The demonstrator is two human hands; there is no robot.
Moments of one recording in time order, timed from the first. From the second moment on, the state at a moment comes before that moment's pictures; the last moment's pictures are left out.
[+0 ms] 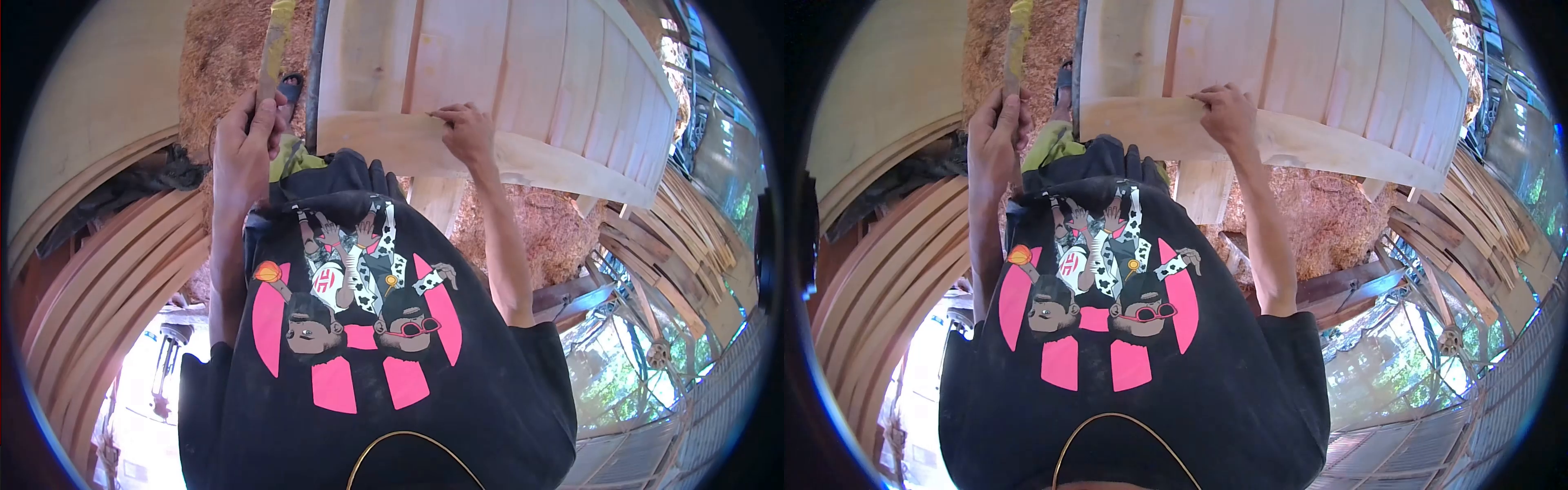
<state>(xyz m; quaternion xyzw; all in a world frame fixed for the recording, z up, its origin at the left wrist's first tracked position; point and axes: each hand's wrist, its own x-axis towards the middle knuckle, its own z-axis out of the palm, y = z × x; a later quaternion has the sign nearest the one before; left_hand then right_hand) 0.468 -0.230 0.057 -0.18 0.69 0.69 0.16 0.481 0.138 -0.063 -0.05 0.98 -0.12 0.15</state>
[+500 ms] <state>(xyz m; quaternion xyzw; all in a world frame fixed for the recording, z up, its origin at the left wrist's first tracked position) 0.470 -0.231 0.054 -0.18 0.69 0.69 0.17 0.449 0.134 -0.039 -0.23 0.96 -0.07 0.16</state>
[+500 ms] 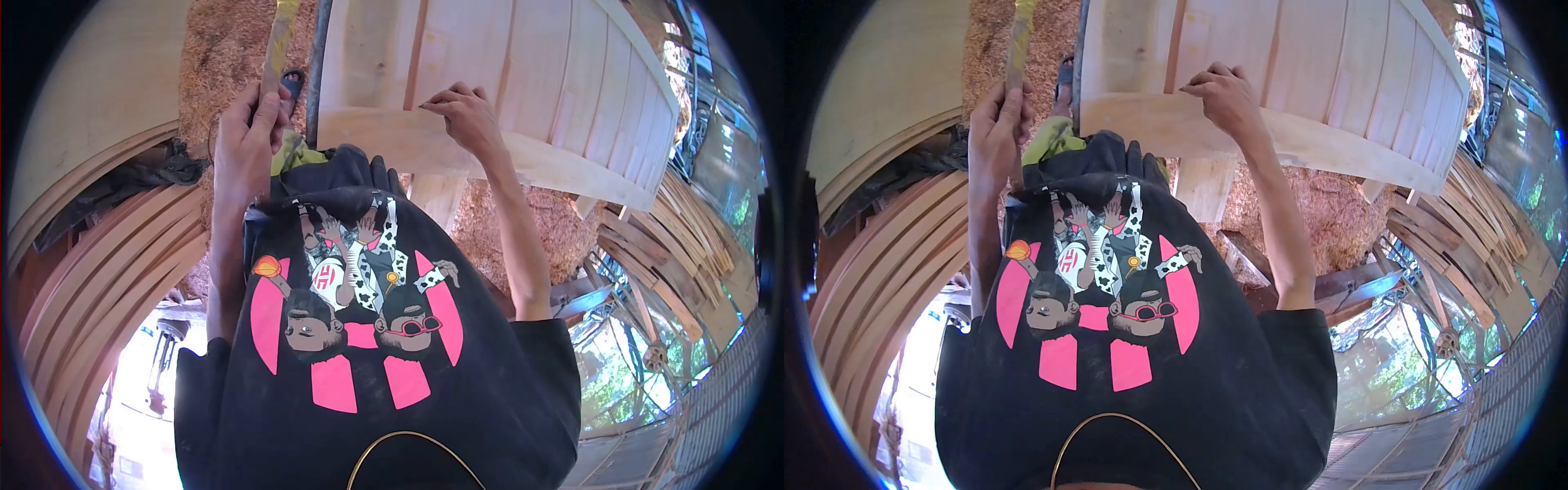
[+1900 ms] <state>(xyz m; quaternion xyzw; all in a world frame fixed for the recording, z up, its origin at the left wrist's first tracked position) 0.479 -0.237 0.053 -0.18 0.67 0.70 0.14 0.440 0.163 -0.041 -0.21 0.95 -0.11 0.18</state>
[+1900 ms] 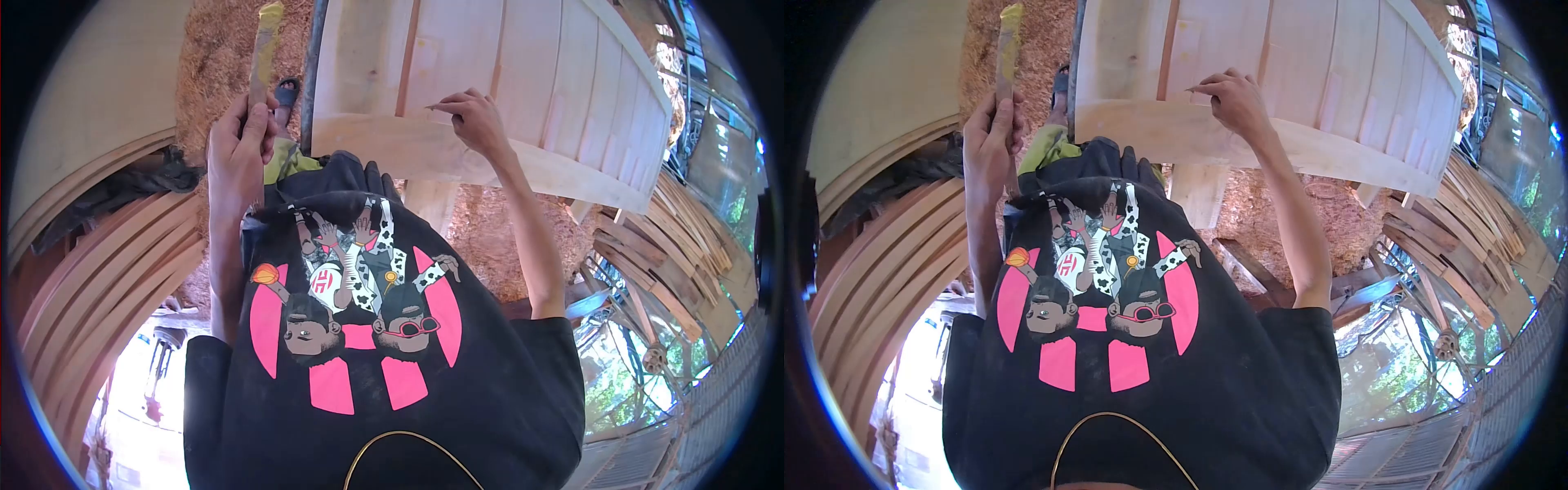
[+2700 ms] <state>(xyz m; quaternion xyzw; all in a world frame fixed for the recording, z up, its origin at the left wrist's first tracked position) 0.474 -0.239 0.055 -0.17 0.67 0.71 0.15 0.463 0.141 -0.059 -0.25 0.96 -0.07 0.10</state>
